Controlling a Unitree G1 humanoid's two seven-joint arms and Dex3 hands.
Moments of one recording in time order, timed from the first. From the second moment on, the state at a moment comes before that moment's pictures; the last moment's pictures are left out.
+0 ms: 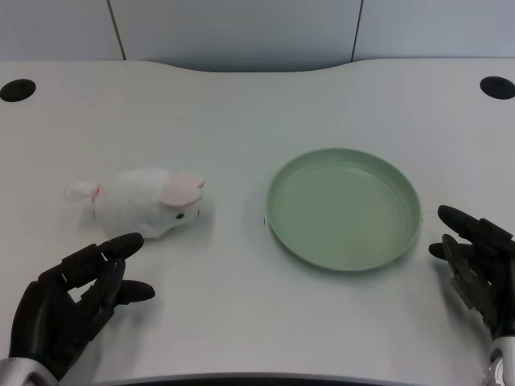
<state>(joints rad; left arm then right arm) 0.00 0.08 0.24 0.28 -0.37 -0.02 -0.38 -0.38 -0.03 -0.18 1.21 -0.04 -0.93 -0.16</state>
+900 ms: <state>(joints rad) -0.01 0.18 0.17 0.28 -0.19 -0.23 -0.41 -0.37 -0.03 -0.17 1.20 -0.06 -0.93 -0.18</state>
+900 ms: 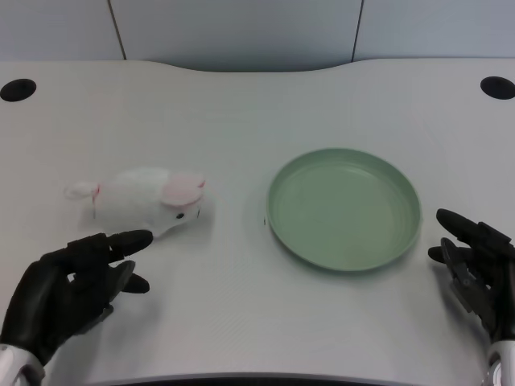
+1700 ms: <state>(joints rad) -0.62 0.61 -0.19 0.44 0.61 -0.35 -0.35 -0.35 0.00 -0.14 1.18 -0.06 -0.93 -0.20</state>
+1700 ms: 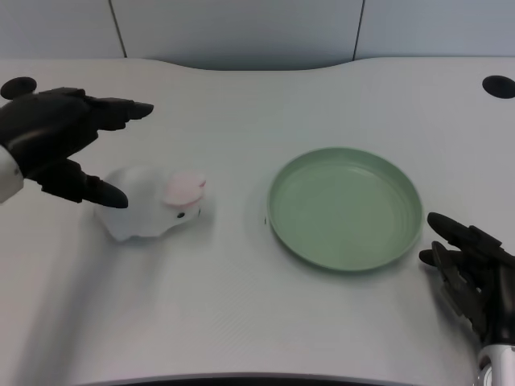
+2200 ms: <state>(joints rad) -0.92 0.45 -0.47 0.97 0.79 -0.32 -0.22 -0.33 -0.01 -0.15 1.17 -0.05 -0.93 -0.16</state>
